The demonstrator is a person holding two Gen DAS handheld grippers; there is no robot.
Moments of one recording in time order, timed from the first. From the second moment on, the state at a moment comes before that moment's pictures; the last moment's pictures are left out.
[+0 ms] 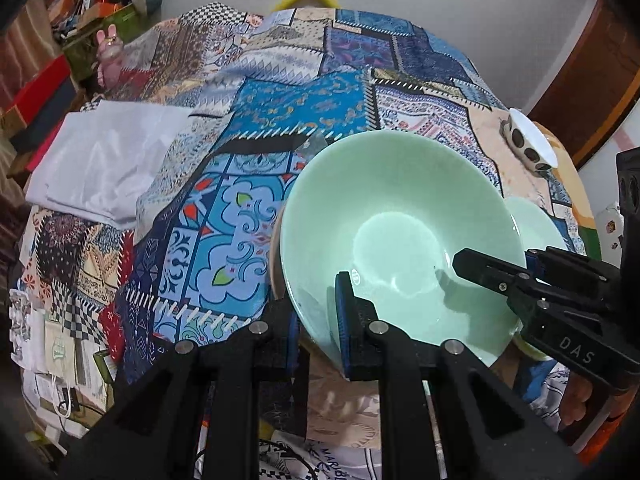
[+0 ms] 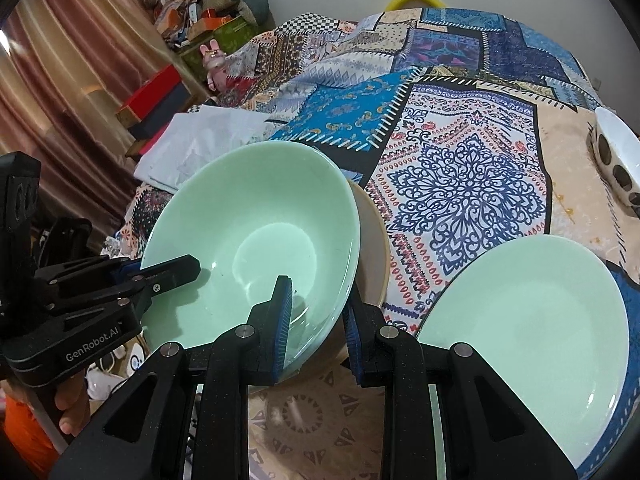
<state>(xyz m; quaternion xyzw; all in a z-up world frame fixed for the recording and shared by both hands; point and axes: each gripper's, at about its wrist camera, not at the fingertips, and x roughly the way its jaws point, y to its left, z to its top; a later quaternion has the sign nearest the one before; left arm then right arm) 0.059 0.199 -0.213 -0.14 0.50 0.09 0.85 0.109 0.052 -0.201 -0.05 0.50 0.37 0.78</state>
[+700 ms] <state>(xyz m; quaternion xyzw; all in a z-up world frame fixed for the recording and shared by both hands) 0.072 0.194 -0.229 -0.12 0.51 0.10 0.85 0.113 0.042 -0.196 -0.06 0.50 0.38 0.78</state>
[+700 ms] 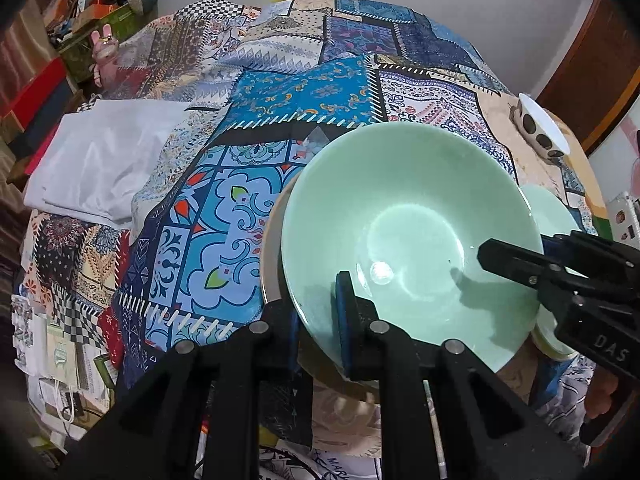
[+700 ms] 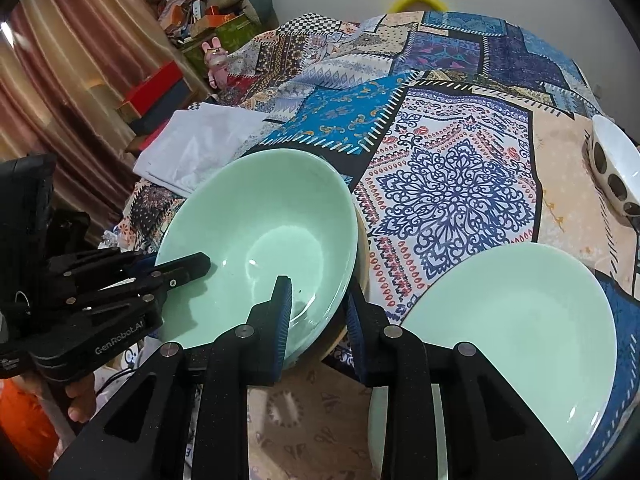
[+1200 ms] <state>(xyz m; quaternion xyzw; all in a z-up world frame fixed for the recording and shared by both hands) 0.078 0.178 -0.224 -0.07 0.52 0.11 0.84 0.116 0.005 -0.181 -0.04 0.48 0.38 0.79</state>
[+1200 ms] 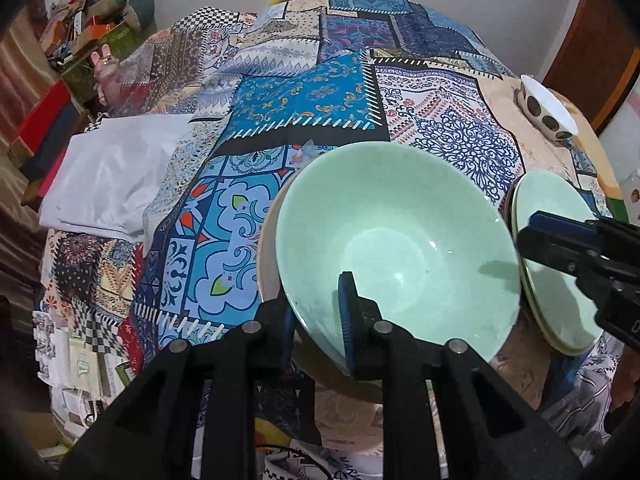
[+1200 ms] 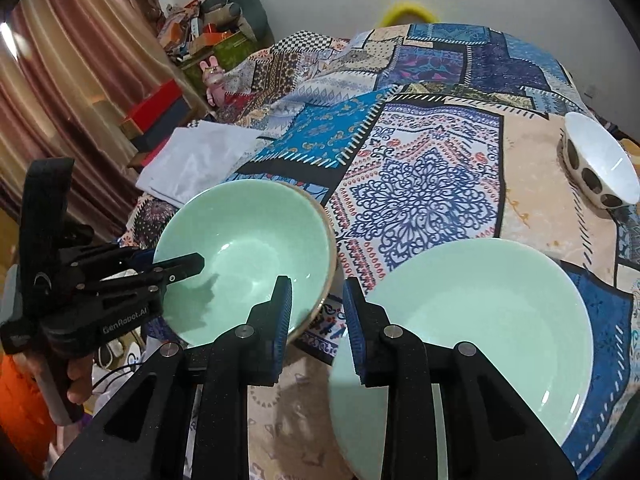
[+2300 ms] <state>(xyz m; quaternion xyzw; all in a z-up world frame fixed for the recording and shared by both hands) 0.170 0.074 -0.106 -0.05 0.40 0.03 0.92 0.228 -0.184 -0.129 -0.01 0.40 0.19 0.90</state>
